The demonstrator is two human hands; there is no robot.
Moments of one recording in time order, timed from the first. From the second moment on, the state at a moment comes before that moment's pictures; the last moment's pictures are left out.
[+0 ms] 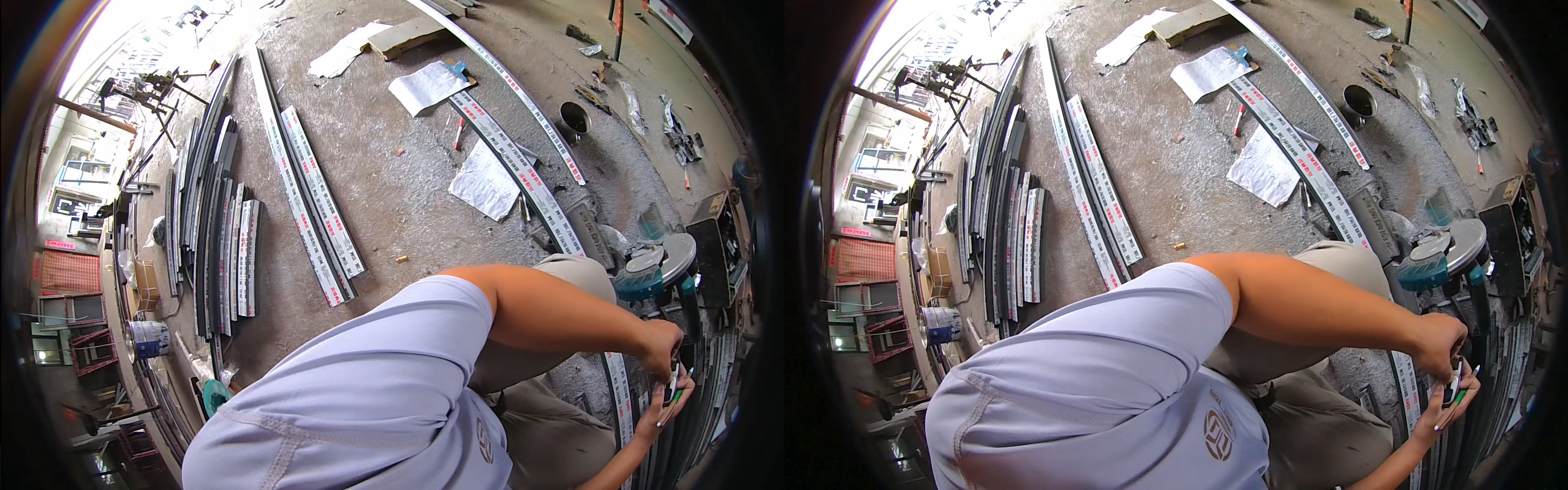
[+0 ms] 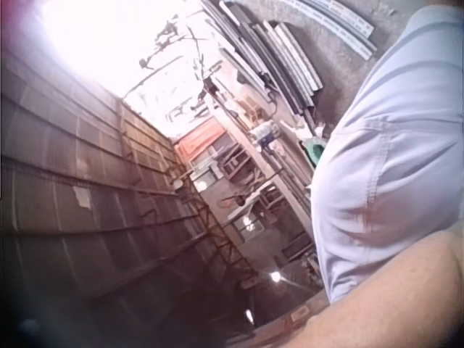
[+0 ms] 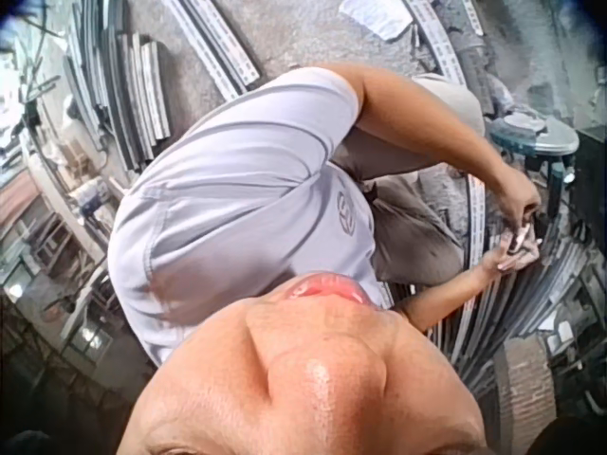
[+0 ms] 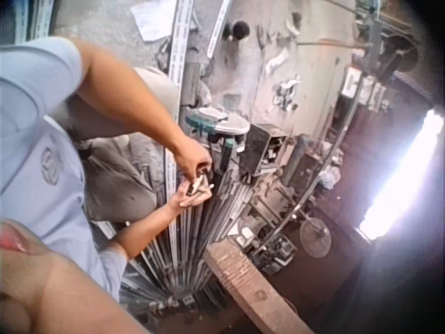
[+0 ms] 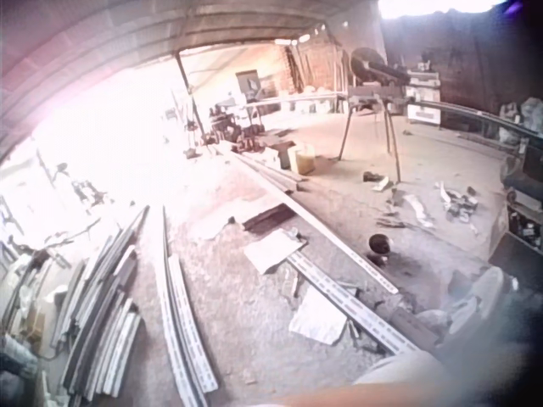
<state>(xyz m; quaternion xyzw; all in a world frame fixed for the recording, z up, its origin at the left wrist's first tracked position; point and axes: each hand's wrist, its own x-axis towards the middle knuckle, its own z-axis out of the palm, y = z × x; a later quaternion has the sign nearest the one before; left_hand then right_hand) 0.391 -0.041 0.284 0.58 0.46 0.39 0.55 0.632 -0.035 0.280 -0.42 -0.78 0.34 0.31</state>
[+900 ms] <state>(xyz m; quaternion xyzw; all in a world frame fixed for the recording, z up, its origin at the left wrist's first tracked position) -0.081 -0.054 -0.036 -0.01 0.70 0.63 0.33 0.771 -0.003 0.072 -0.63 -0.75 0.18 -0.02</state>
